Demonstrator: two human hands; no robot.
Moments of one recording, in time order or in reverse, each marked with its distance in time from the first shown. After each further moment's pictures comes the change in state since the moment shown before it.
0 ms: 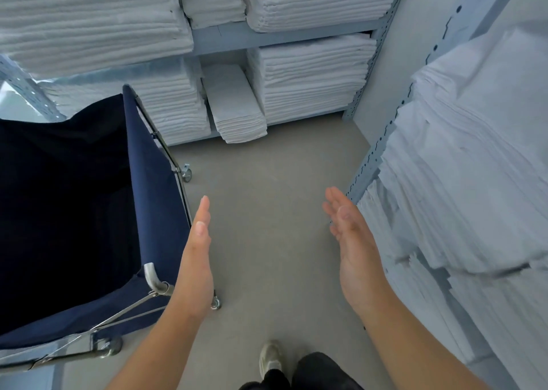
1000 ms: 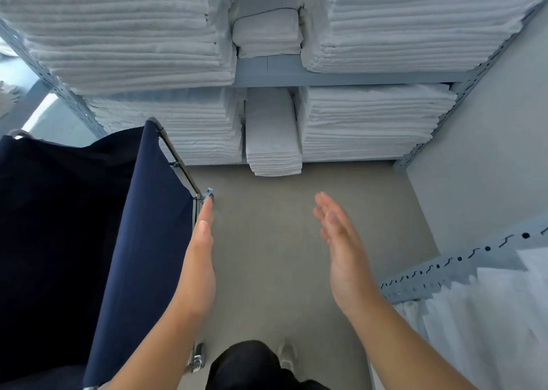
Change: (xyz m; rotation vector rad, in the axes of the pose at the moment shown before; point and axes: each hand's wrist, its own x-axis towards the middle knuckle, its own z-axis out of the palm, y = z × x) left_hand 0.270 0.072 0.064 -0.013 0.234 0.005; right_hand 0.336 -0.037 0.023 0.028 -0.248 0.054
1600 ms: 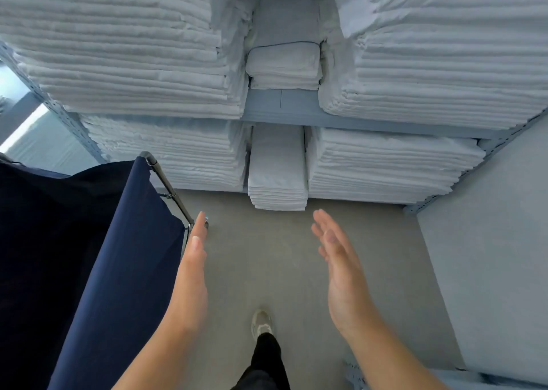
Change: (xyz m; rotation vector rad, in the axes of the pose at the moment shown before) left_hand 0.179 0.019 0.014 -0.091 0.074 -0.054; right_hand 0.186 -0.024 0.016 -0.031 -0.057 0.036
